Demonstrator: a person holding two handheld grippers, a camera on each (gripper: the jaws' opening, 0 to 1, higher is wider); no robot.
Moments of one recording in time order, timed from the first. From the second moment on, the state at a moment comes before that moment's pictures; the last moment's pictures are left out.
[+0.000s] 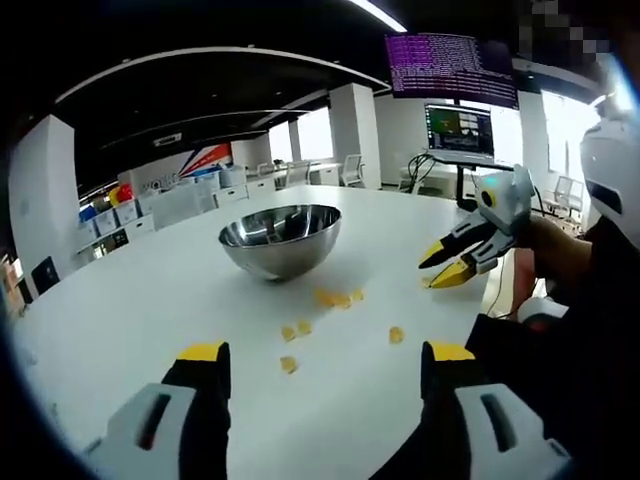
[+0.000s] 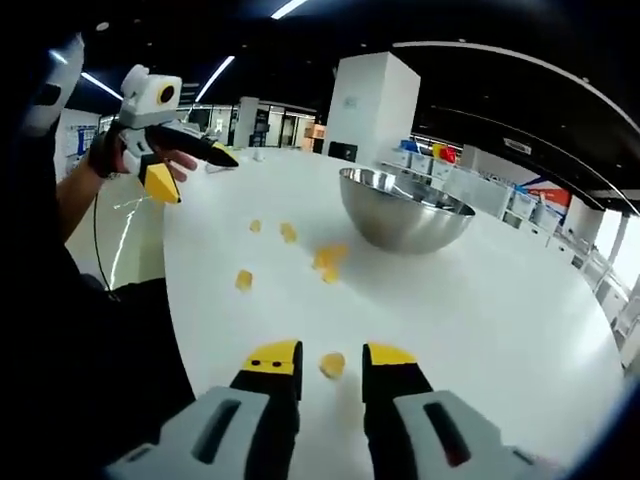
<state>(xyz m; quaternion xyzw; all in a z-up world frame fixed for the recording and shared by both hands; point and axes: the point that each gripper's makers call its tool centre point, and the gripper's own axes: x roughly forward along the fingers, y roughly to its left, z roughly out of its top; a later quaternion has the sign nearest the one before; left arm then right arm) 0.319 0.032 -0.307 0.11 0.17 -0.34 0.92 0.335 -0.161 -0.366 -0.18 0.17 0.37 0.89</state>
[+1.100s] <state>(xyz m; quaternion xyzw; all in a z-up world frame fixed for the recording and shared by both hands) 0.319 0.025 -0.302 0.10 0.16 -0.35 0.92 0.342 -0.166 -0.352 -0.14 0.16 0.37 0.91</state>
